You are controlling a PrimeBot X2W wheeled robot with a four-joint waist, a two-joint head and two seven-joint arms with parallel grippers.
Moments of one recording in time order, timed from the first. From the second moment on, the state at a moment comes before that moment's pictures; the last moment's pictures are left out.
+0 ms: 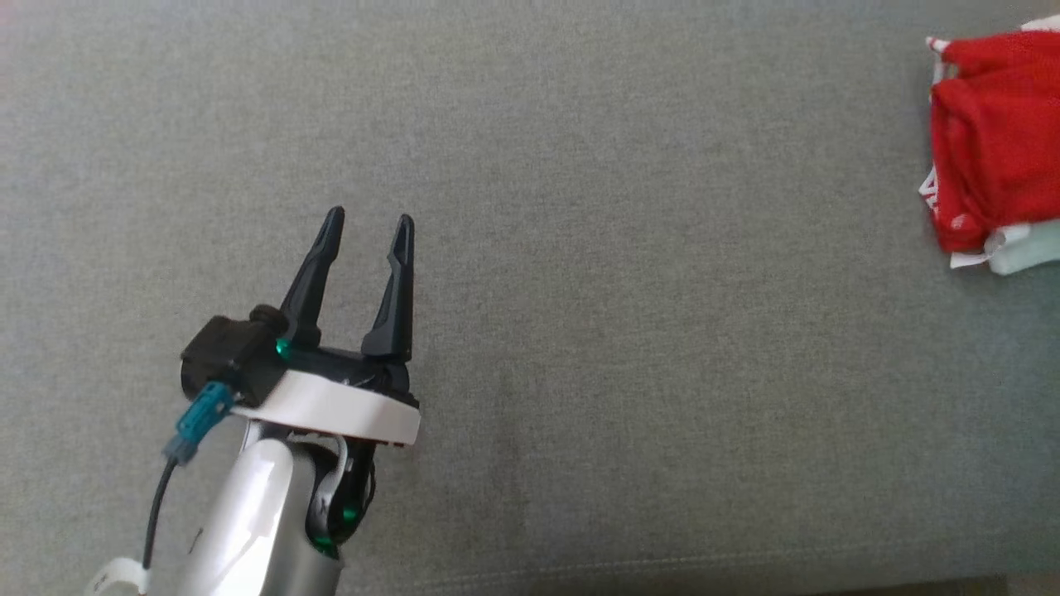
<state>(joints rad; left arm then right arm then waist) -0.22 0.05 -0.28 0.09 -0.28 -0.05 -0.25 -0.72 -0.48 -0.25 0.72 -0.30 0.13 0.13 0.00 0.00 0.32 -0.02</state>
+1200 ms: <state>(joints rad) 0.04 0.05 -0.19 0.09 -0.34 -0.04 -0.26 -0.08 -0.05 0.01 0.28 0.21 0.13 -0.25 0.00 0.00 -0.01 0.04</state>
